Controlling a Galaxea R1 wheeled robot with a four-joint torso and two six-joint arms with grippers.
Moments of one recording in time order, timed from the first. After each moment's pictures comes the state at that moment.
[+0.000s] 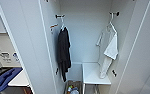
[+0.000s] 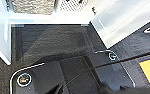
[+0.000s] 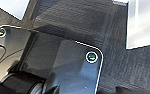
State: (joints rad) left arm 1.42 3.01 -2.71 0.69 -0.32 -0.46; right arm -1.28 2.89 -2.51 -0.81 -0.25 0.60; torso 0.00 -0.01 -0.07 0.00
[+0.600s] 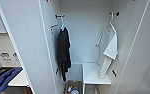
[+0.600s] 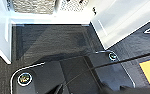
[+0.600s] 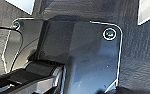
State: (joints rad) left arm 1.42 3.00 -2.71 0.69 -0.32 -0.47; right arm -1.39 2.91 -2.52 -0.70 -0.17 0.60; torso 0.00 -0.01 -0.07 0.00
